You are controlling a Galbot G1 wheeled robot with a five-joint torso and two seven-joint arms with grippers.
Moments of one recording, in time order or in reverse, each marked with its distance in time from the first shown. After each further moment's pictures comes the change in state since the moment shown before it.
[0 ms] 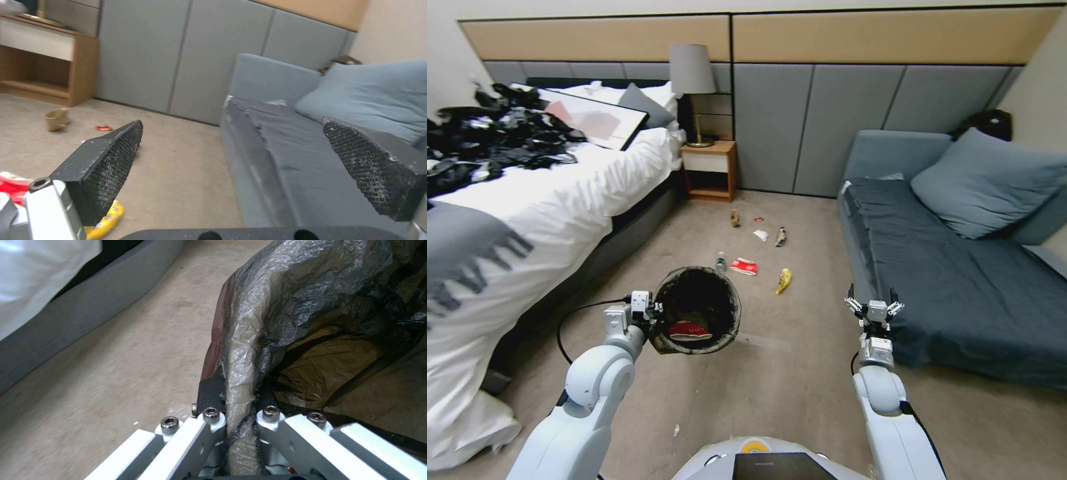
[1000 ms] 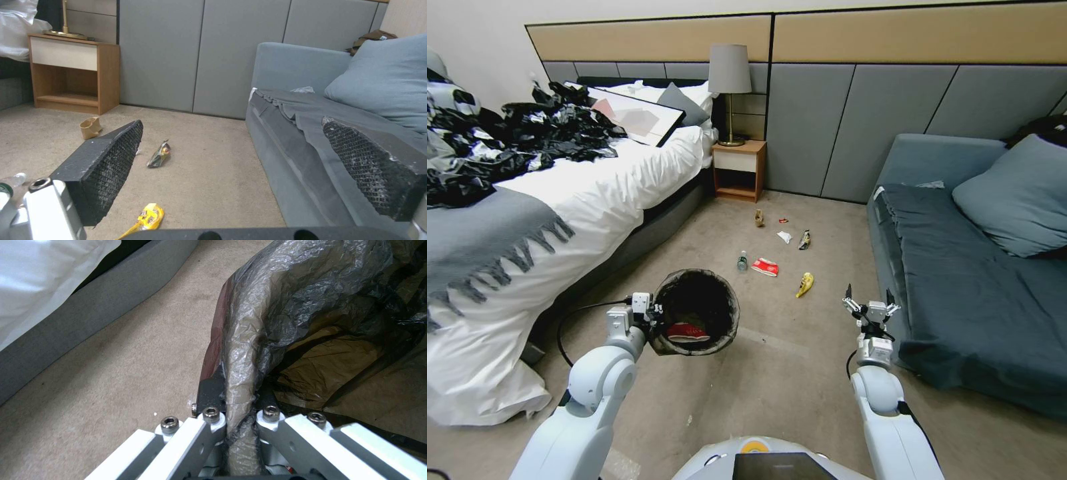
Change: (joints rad) left arm 0.012 -0.009 0.003 0.014 0.047 0.000 0.014; right arm 0.003 -0.008 -0.012 0.005 0.127 -0.013 -0.006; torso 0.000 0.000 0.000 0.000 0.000
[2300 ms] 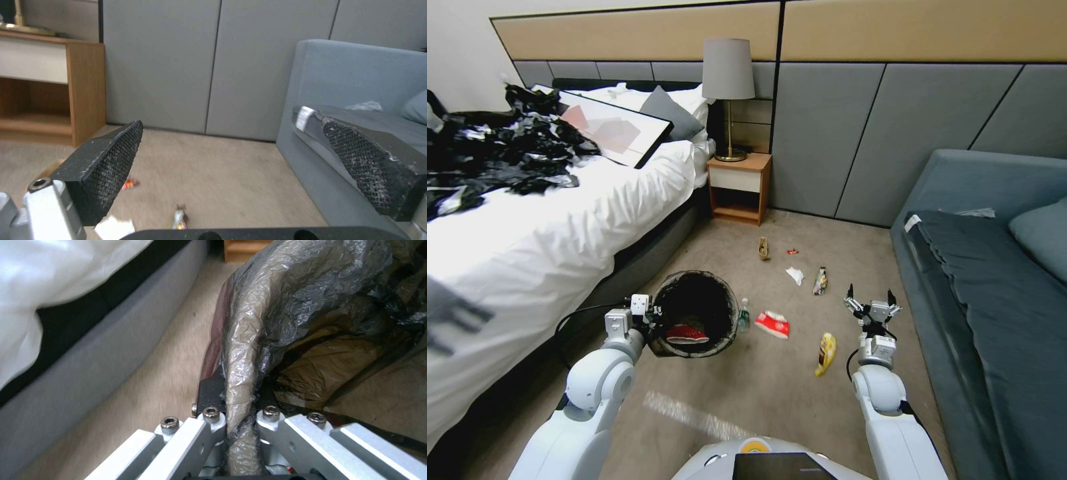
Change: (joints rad) left arm 0.008 -0.002 -0.006 -0.008 0.002 0.000 0.000; right arm 0.001 -0.001 -0.013 0.009 0.001 -0.012 0.046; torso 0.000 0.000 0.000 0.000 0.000
